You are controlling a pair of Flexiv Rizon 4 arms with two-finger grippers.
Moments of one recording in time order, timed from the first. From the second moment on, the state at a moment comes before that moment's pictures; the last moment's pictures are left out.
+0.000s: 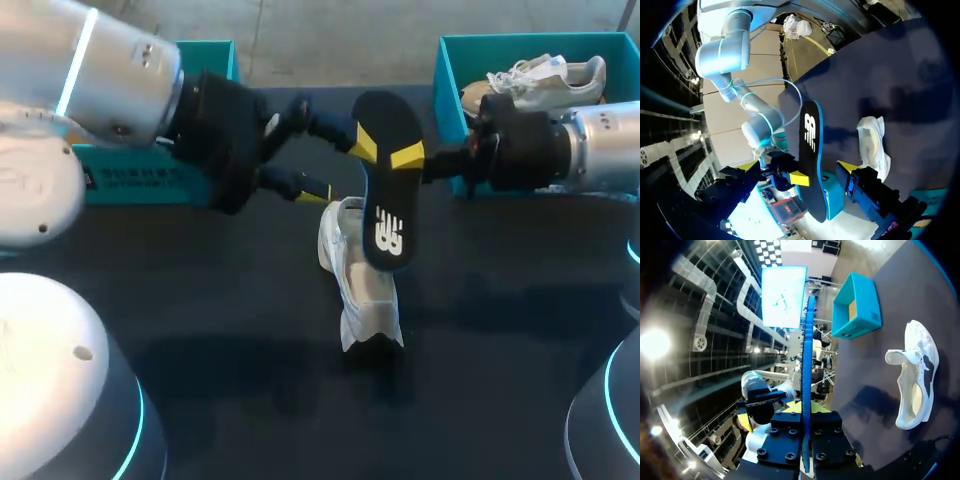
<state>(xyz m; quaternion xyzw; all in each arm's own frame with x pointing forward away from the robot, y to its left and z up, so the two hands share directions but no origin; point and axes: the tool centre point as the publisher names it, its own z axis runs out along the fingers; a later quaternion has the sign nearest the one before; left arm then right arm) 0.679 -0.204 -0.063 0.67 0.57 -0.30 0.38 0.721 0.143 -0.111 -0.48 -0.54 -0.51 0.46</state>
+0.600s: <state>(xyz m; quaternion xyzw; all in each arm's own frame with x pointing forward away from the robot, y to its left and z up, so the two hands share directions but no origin) 0.692 -0.204 -0.053 0.67 0.63 -0.22 0.31 0.717 0.154 -0.128 -0.50 -0.54 -0.49 0.47</state>
